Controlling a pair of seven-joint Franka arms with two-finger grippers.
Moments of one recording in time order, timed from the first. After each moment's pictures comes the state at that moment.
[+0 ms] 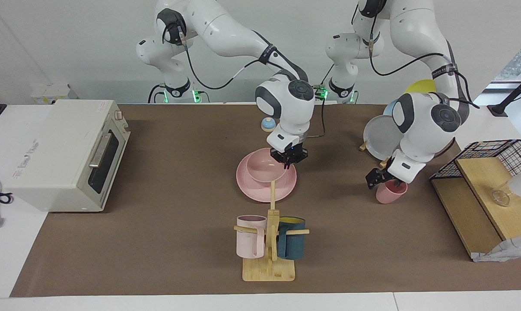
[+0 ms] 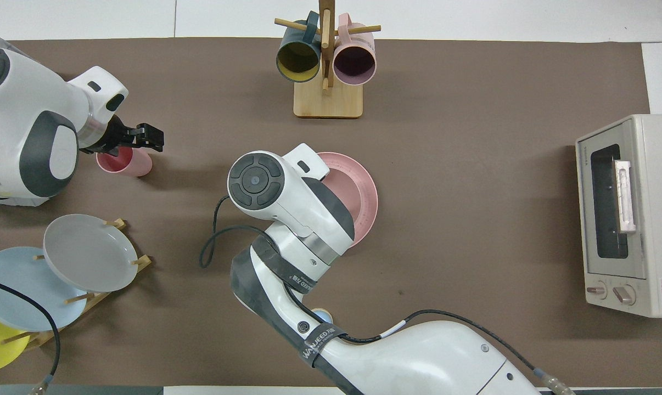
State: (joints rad) left arm 0.00 0.31 -0.12 -1.78 -0.01 2.08 -0.14; right arm 0.72 0.60 0.02 -1.39 -0.07 2.01 0.82
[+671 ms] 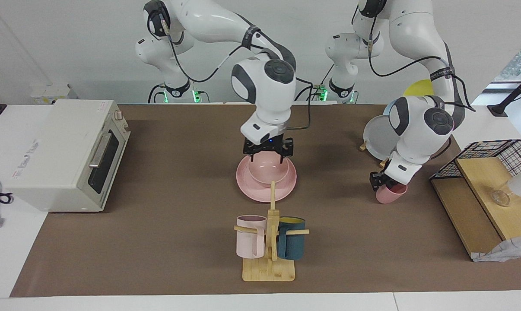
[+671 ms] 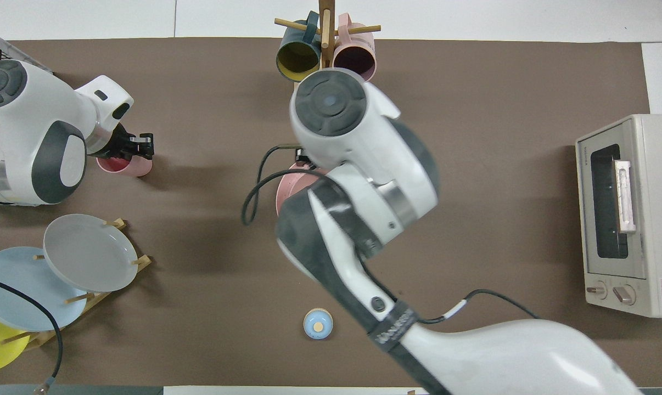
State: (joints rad) left arm 0.00 0.31 -0.12 -1.80 0.05 2.10 -0.14; right arm 0.53 0.46 0.00 -1.28 -0.07 1.74 0.60
